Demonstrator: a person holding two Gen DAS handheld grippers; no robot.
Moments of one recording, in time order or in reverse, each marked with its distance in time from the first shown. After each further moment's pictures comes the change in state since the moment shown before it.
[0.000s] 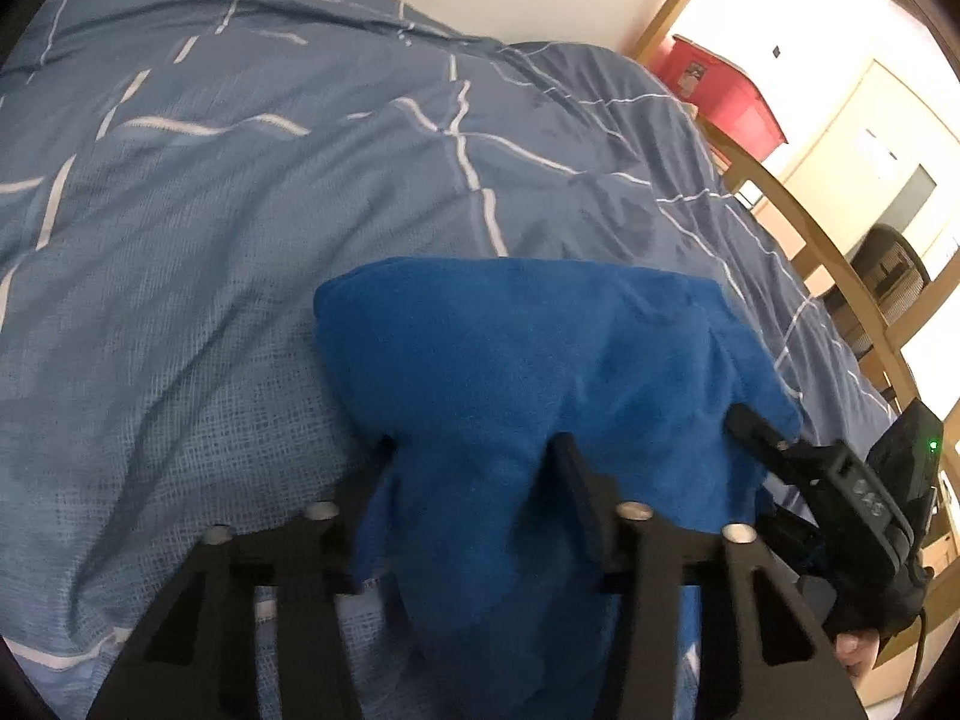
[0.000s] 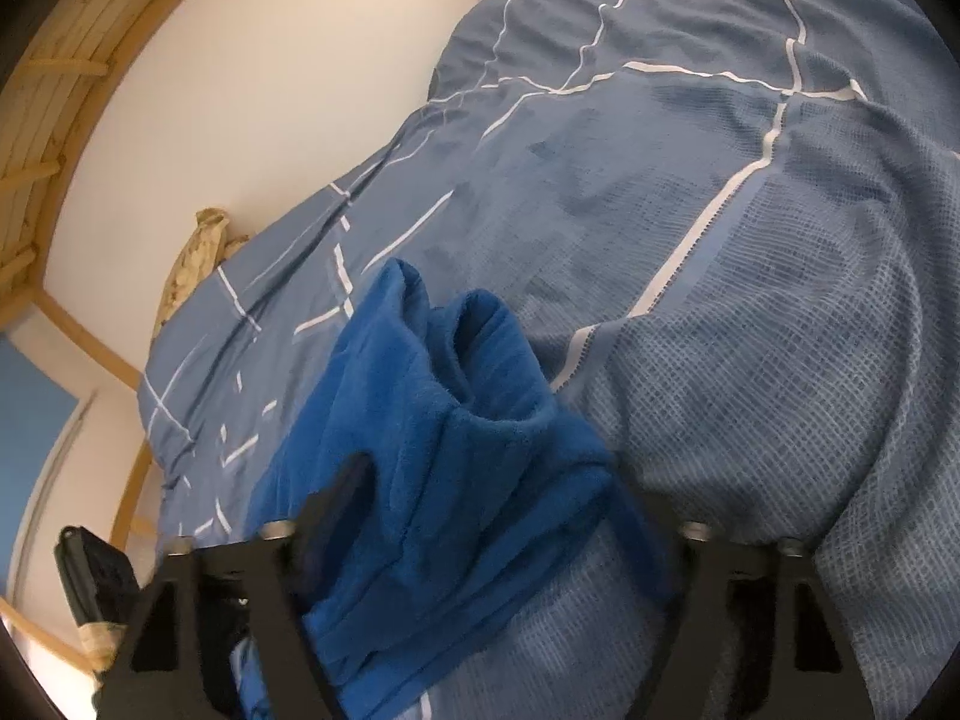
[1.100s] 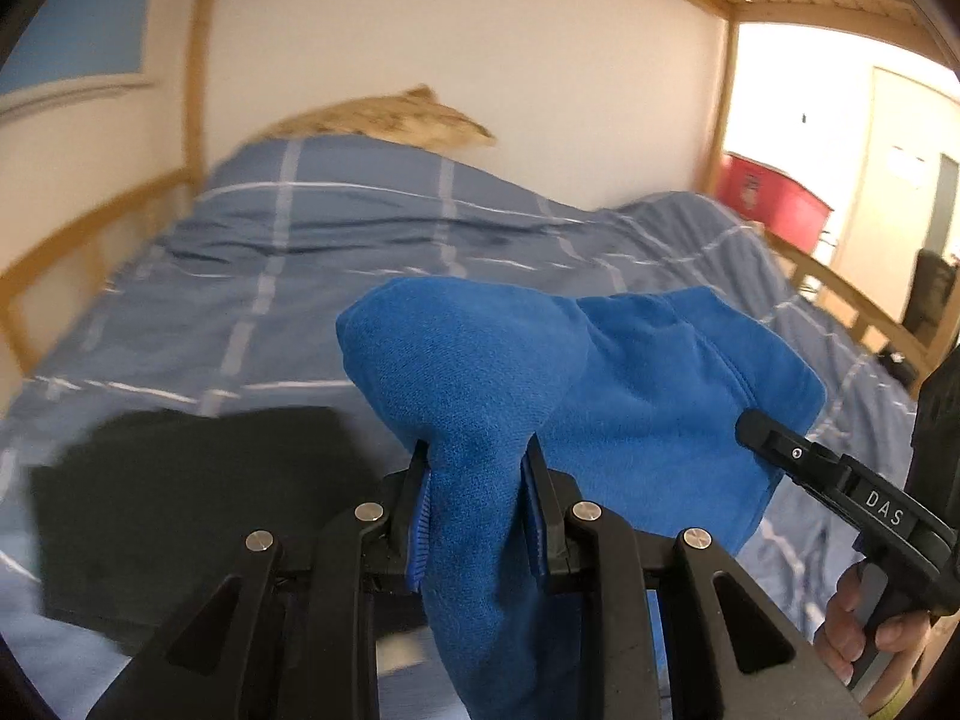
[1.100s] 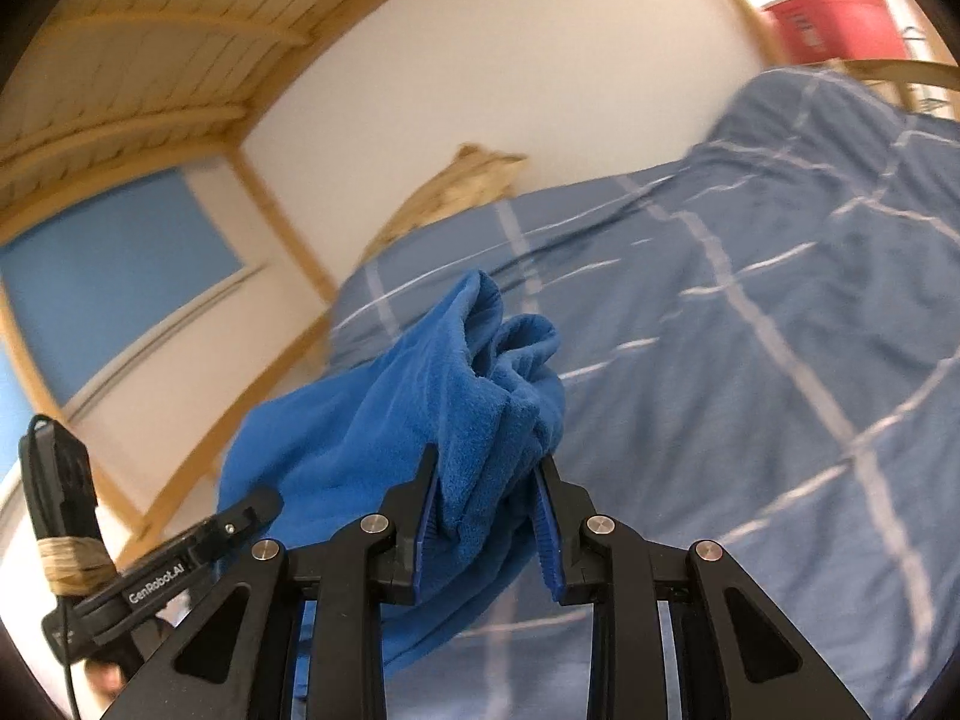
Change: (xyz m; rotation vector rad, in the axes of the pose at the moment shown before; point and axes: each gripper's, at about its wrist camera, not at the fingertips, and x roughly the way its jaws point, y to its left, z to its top) left arm -0.327 0.126 -0.005 0.097 -0.328 0.354; right arm -0.074 0.284 -0.133 -0.377 -0.025 0.324
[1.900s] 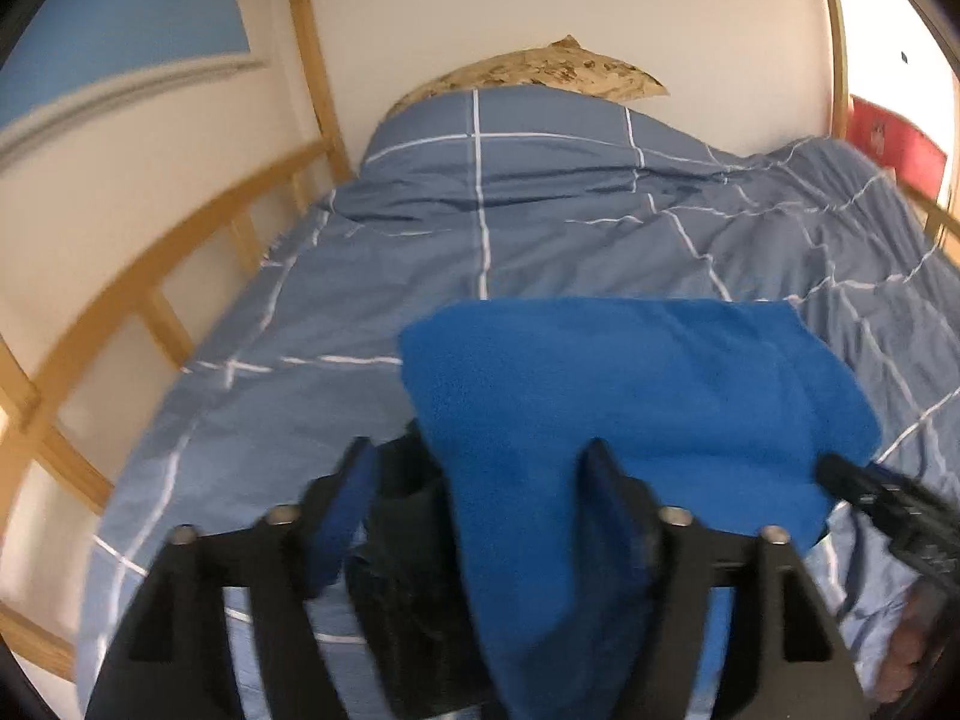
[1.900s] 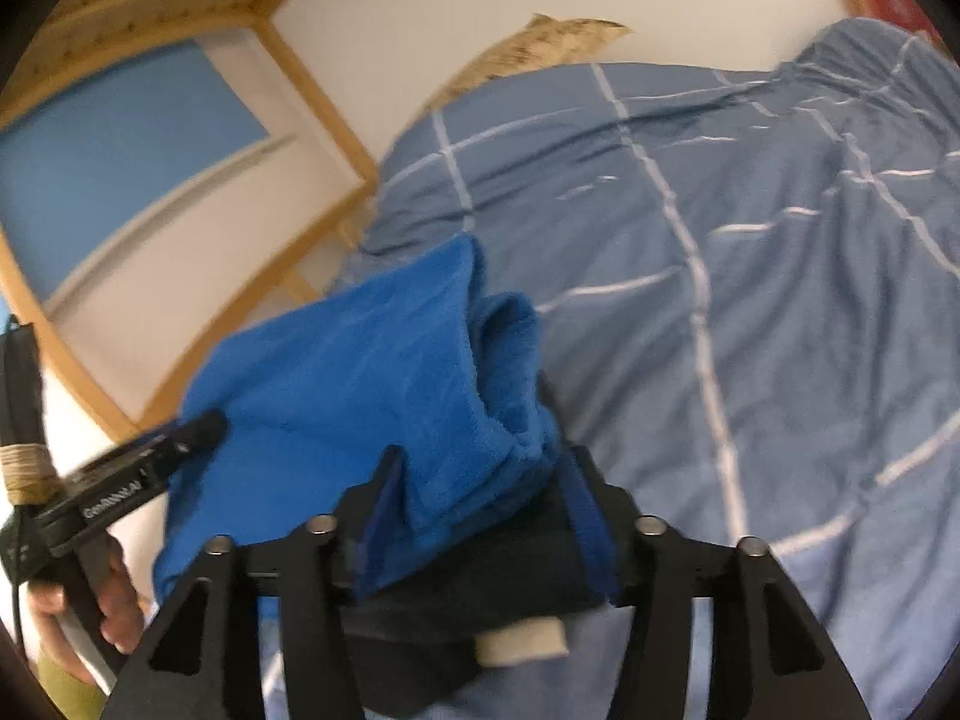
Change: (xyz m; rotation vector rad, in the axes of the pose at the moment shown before) left arm -0.002 0.158 -0.017 0.068 0.120 0.314; right arm 0.113 0.106 -0.078 -0.065 0.240 -0.016
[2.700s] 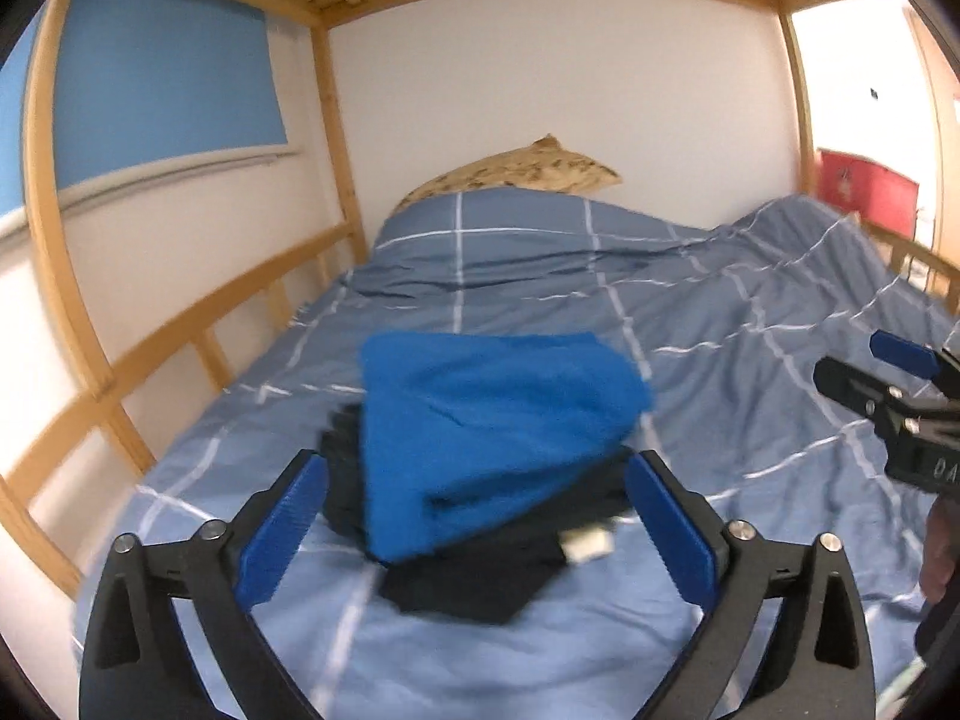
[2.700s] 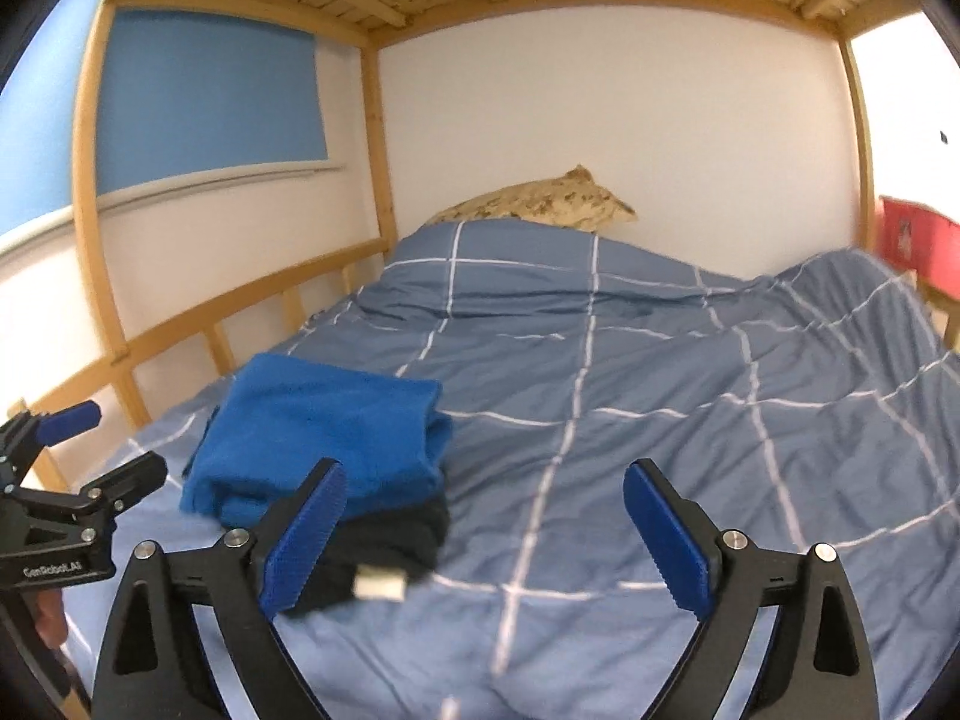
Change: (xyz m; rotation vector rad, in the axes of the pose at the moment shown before) left arm -0.170 -0.104 -0.068 -0.055 -0.220 0.037; right arm -0.184 0.008 0.005 -0.411 -0.227 -0.144
